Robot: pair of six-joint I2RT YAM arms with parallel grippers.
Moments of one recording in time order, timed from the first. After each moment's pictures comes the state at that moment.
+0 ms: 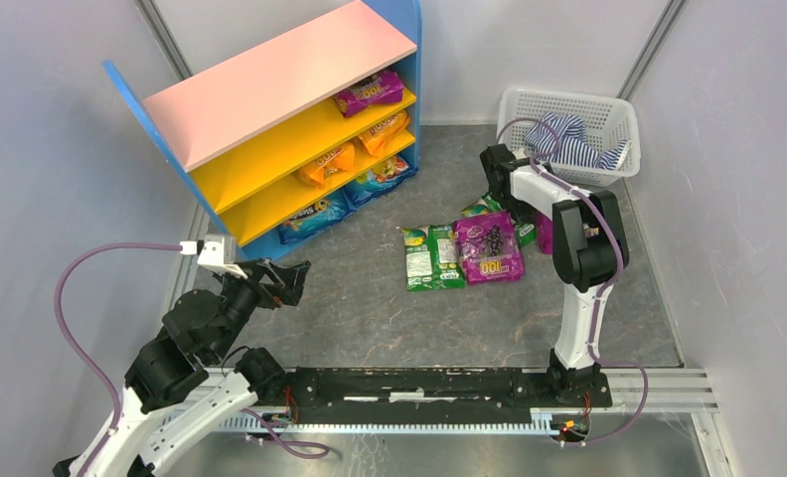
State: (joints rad) left arm -0.78 0.26 0.80 -0.69 -0.44 -0.46; right arm 0.27 2.03 1.47 -0.76 0.87 0.02
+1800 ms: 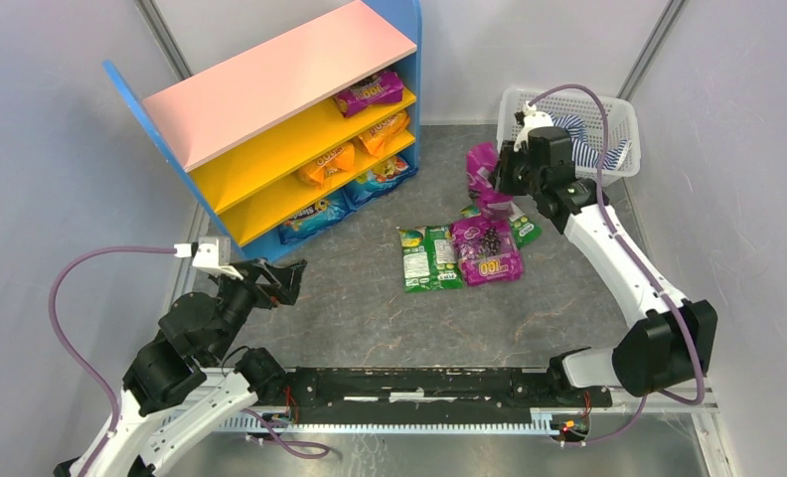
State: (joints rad) left arm -0.78 0.24 0.80 -0.69 -0.47 -0.46; right arm 0.29 1.38 1.24 -0.47 0.07 0.20
